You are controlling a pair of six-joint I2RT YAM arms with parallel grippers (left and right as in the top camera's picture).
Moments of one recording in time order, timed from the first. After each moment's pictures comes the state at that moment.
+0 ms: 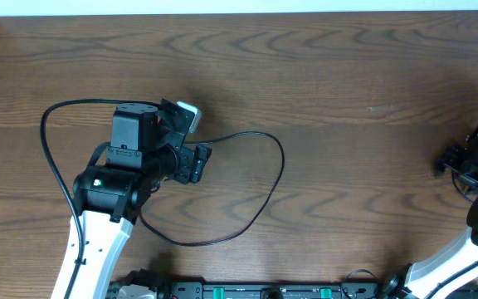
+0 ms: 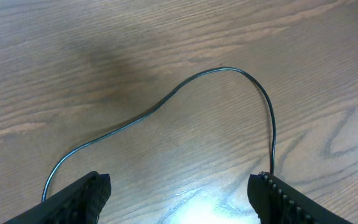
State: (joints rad) left arm -0.20 1.09 1.04 -0.85 0.26 0.14; right arm -0.53 1.97 1.28 -1.01 0.13 0.15
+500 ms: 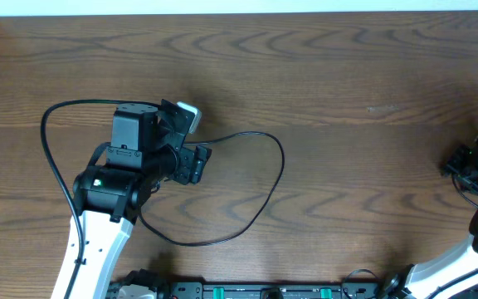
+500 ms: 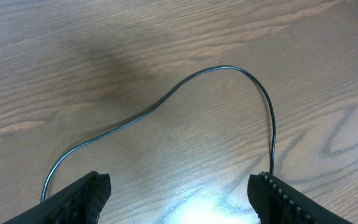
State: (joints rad) left arm -0.20 1.09 1.04 -0.85 0.26 0.14; right arm -0.59 1.92 1.18 -0.82 0.07 0.21
